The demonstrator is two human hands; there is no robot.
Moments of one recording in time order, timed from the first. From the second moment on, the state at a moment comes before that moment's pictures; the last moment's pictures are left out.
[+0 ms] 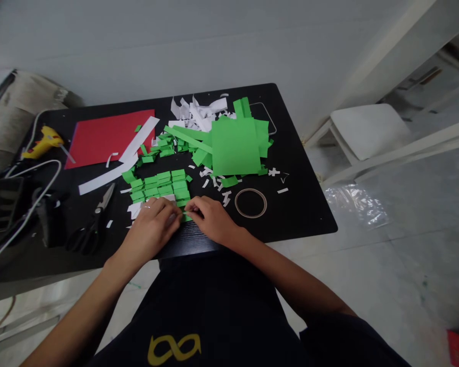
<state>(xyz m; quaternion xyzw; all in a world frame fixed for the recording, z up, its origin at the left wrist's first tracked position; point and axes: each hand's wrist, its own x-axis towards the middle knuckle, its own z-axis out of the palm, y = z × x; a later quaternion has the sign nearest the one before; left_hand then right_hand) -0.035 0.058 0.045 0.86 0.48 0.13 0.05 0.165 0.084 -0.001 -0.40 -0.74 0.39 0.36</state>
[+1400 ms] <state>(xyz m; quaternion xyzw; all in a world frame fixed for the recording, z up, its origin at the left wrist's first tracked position) -0.035 0.056 0.029 0.80 0.53 0.22 0.17 0.163 0.079 -0.006 -0.43 -0.72 0.40 0.36</state>
